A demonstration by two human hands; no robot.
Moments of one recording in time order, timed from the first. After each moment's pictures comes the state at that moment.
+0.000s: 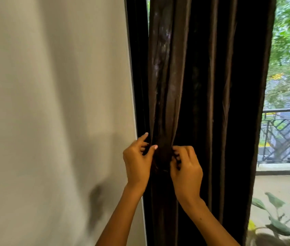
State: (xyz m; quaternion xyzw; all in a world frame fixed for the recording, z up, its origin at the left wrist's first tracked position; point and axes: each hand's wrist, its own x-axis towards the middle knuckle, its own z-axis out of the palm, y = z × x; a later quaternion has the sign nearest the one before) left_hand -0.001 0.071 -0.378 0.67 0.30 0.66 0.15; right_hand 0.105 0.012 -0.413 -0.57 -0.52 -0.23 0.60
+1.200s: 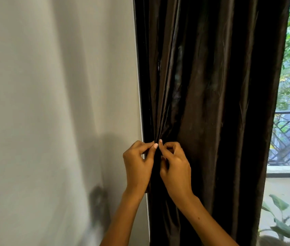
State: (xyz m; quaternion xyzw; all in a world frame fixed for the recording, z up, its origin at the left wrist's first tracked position) left_hand -0.030 0.052 -0.378 0.68 0.27 0.66 0.14; right_hand 0.067 0.020 -0.405 -0.51 -0.60 -0.19 0.59
